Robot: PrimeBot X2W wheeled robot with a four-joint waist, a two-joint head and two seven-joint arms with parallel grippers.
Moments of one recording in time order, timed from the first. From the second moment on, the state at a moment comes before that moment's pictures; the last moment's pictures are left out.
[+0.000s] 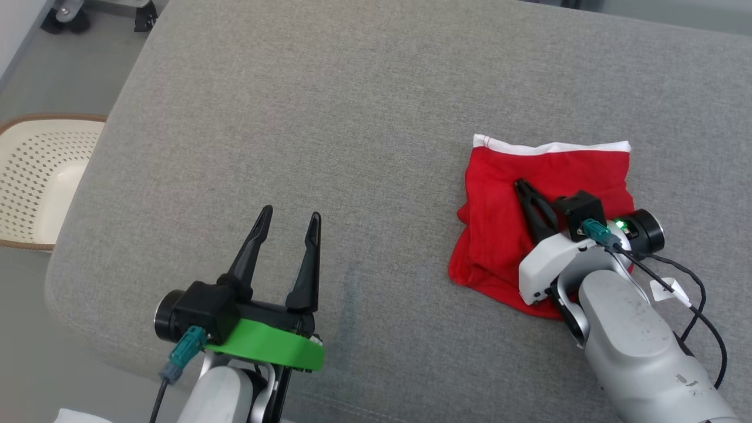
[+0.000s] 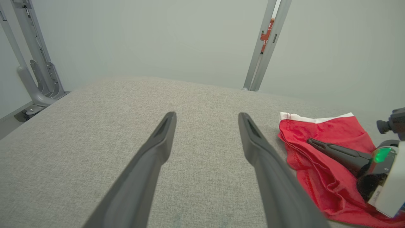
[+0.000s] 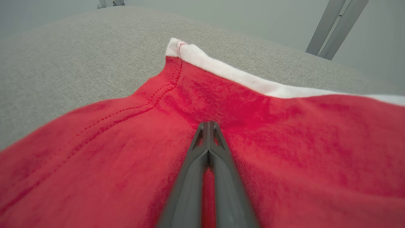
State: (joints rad) left arm -0.18 0.05 -0.31 0.12 -0.32 -0.08 -0.26; right arm -0.56 -0.12 0.27 0.78 0.04 0.13 -0.27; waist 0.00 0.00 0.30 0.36
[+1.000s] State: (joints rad) left arm -0.17 0.05 -0.25 0.13 -0.28 -0.09 -0.26; right arm -0.48 -0.06 0.13 0.61 0.04 0.13 -0.26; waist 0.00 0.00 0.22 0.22
